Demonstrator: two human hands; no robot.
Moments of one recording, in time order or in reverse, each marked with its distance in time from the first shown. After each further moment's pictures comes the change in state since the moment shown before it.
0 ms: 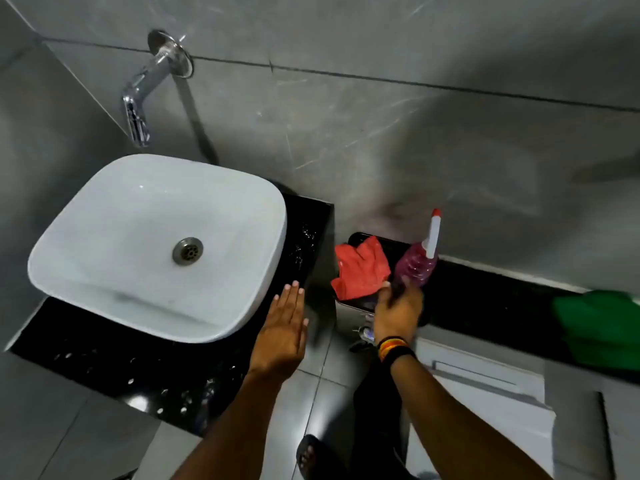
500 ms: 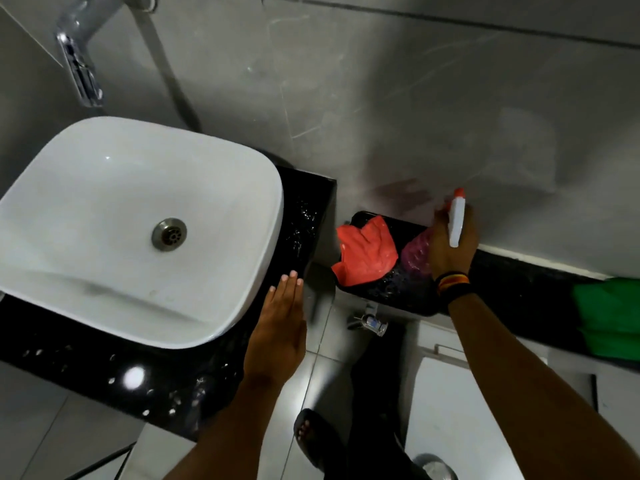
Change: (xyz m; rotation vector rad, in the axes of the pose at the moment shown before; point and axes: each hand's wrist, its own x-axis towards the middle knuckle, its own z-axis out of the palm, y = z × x) left_hand -0.001 -0.002 0.008 -0.039 0.077 -0.029; right_hand 0.122 -0.019 -0.020 0.314 0.039 -0.121
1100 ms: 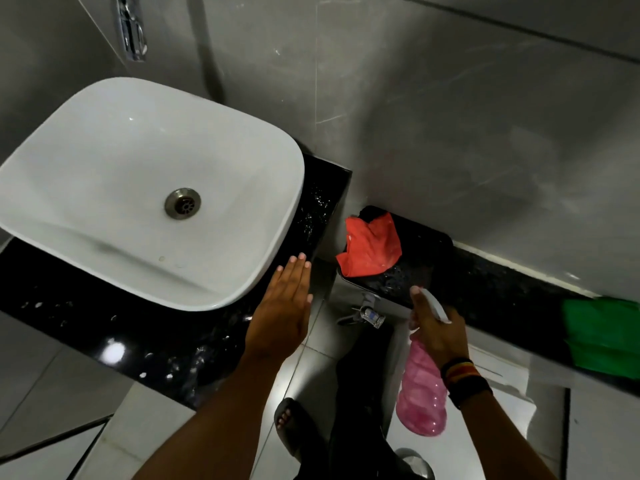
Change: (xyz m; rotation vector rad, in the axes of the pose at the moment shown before) left_hand -0.001 0.001 0.001 0.022 0.006 -0.020; right_hand -0.121 0.019 -0.065 -0.258 -0.354 0.431
